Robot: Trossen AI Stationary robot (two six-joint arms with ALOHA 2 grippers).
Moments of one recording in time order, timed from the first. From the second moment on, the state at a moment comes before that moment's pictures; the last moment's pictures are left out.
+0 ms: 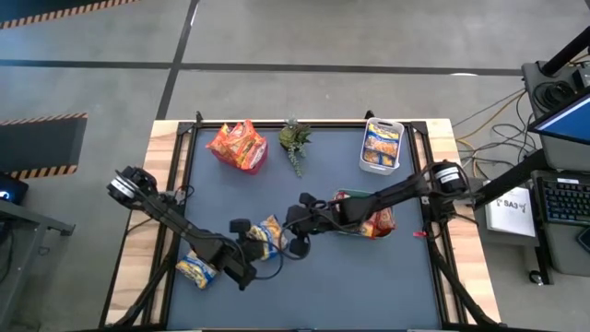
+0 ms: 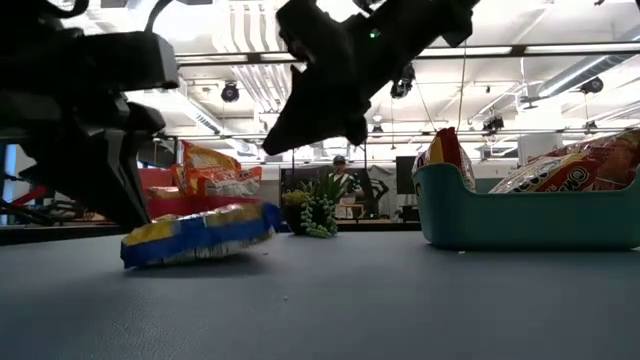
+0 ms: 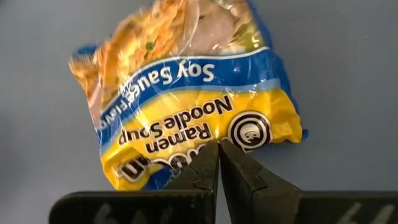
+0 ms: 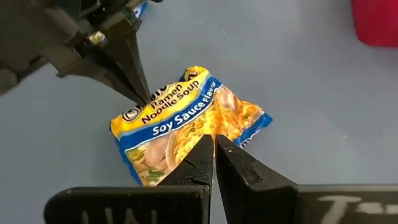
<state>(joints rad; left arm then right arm) -0.61 1.70 0.92 -0.52 -0.51 -0.63 0.20 1.90 1.26 -0.03 0.20 0.32</state>
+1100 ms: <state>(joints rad) -0.61 1.63 0.81 -0.28 -0.61 -0.57 0.17 1.94 1.26 0.01 0.17 0.53</state>
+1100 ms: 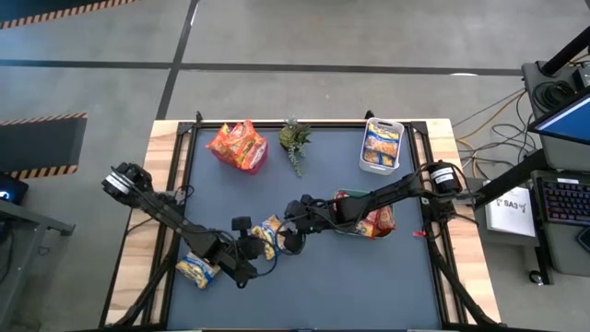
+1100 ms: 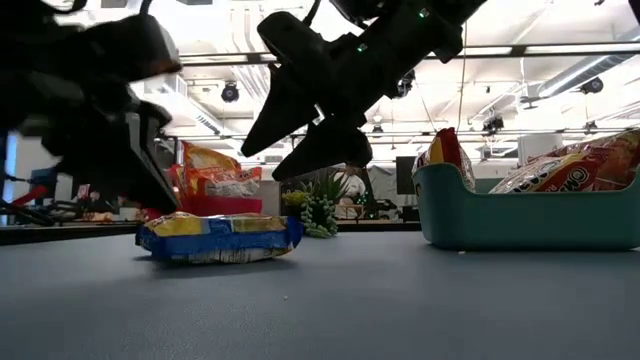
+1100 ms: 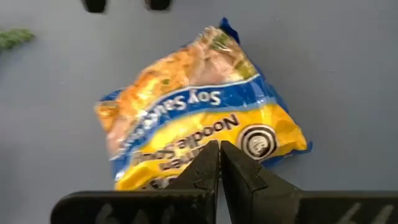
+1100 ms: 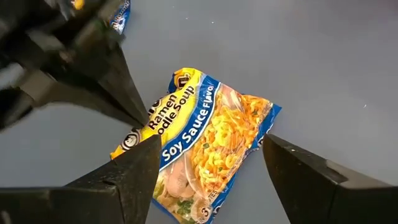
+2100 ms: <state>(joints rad) -0.61 1.66 0.62 0.04 -0.61 -0.64 0.14 2.01 1.25 0.04 0.11 0.64</state>
